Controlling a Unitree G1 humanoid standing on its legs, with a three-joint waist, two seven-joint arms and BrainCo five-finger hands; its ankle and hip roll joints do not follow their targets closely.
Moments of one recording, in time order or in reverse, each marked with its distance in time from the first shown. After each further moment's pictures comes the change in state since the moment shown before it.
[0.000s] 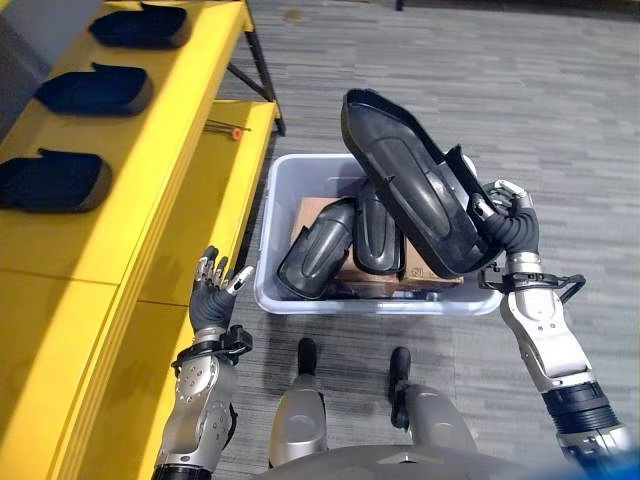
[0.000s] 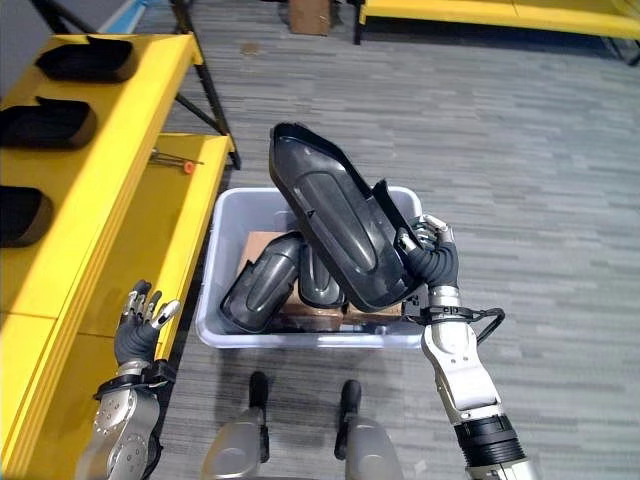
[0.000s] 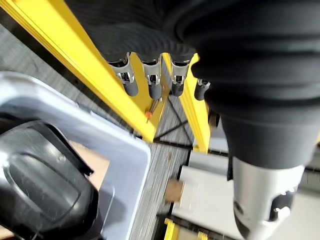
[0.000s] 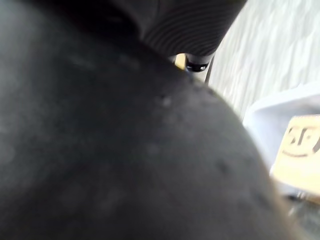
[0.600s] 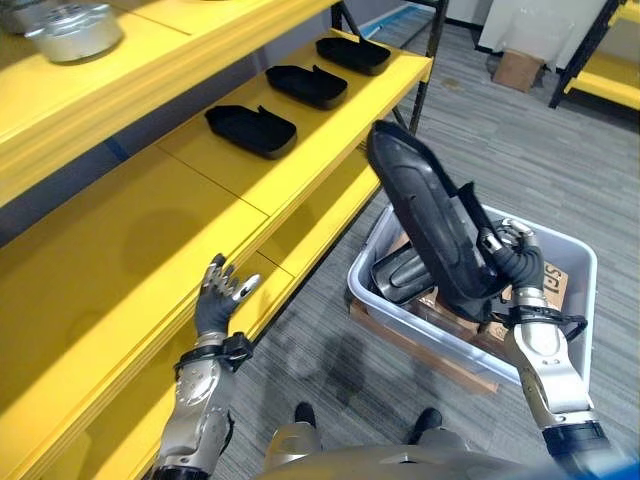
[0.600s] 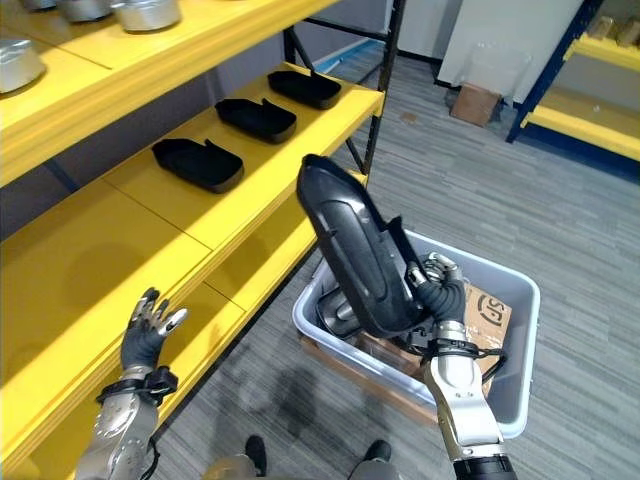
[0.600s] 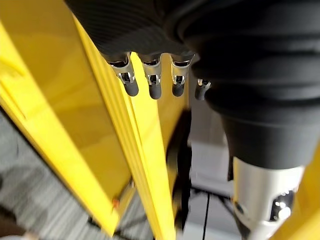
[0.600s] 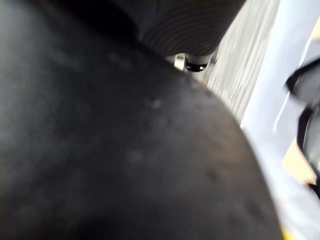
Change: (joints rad) left arm 0.039 0.023 0.039 0.040 0.030 0.030 -0.041; right arm 0.163 0.102 -0.029 -0.022 0.025 0.012 0.039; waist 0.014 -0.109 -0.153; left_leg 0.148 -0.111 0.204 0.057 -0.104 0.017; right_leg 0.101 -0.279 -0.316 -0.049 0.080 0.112
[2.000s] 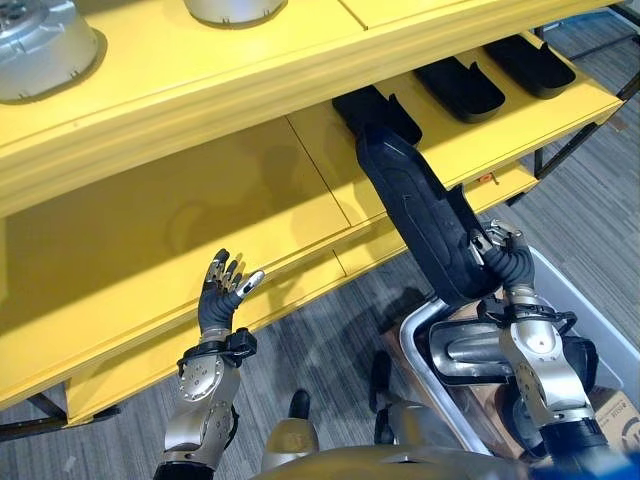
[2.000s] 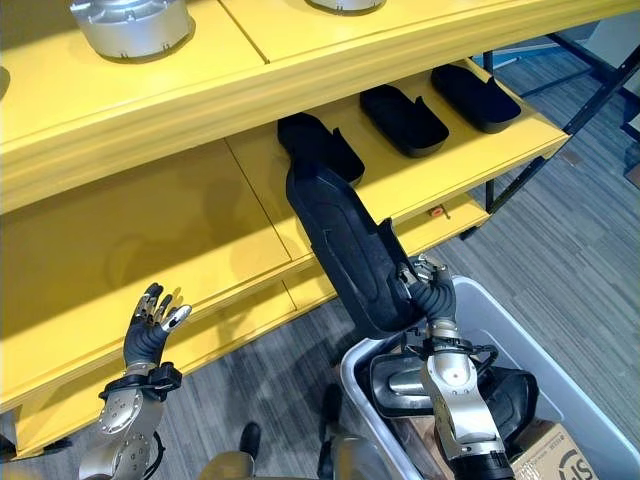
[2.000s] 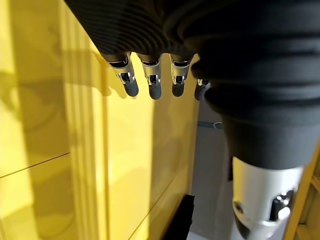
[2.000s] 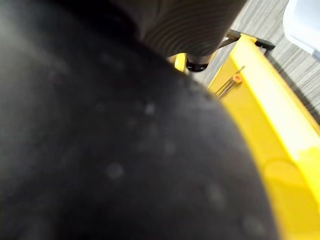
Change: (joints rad) left arm -0.052 -0.036 -0.024 -0.007 0.018 0.003 0.002; right arm -0.013 -0.016 -0.015 0.004 0.053 0.024 0.033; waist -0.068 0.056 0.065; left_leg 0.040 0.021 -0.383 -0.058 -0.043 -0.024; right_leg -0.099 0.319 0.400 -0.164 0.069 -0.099
